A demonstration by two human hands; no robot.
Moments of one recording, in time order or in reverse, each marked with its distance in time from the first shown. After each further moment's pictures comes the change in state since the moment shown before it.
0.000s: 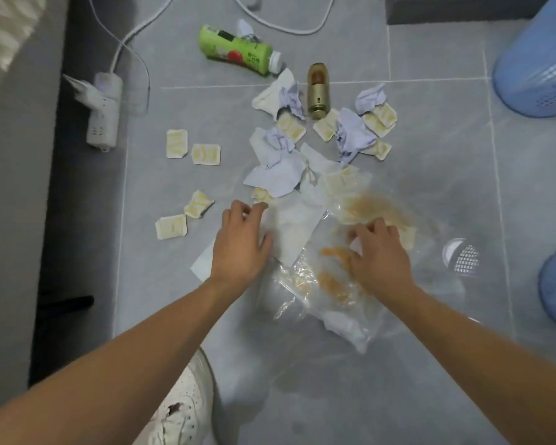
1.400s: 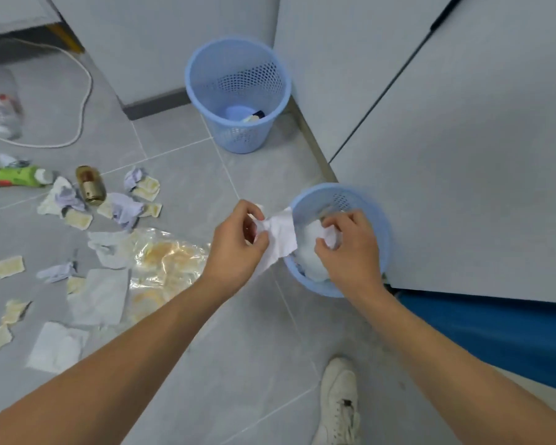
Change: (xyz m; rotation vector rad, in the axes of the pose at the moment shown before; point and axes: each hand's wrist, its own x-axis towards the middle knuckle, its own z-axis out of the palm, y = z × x) left_hand -0.057 0.480 -0.049 -0.678 -0.299 0.241; right_hand -0.184 0.239 -0.334 0.411 0.466 0.406
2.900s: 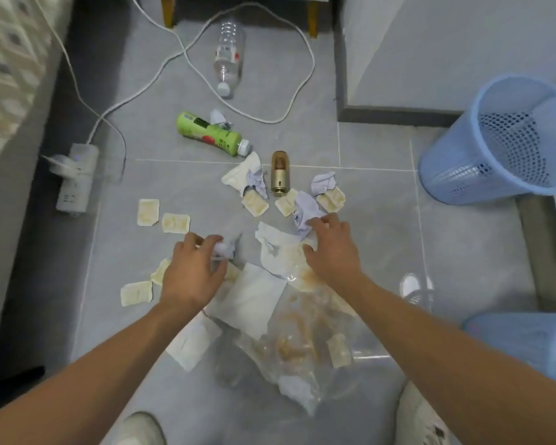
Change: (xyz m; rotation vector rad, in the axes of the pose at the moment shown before) left_hand -0.029 -0.344 -0.332 0.603 0.252 -0.397; right_hand 0.039 -0.216 0.416 -0.382 -0.454 -0.421
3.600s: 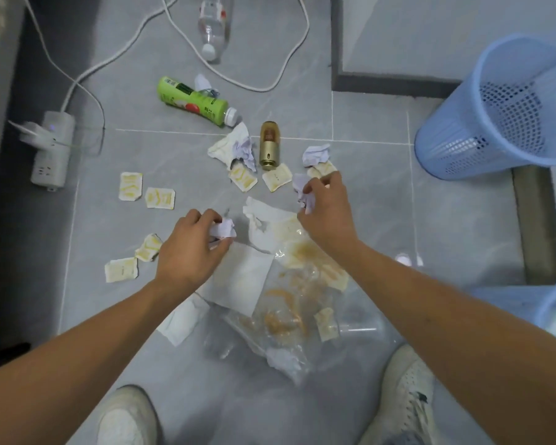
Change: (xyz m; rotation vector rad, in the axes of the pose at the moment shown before) left_hand -0.006 0.024 0.009 -0.027 0.014 0.052; right_hand 0.012 0.009 -0.009 0.185 0.164 -0.051
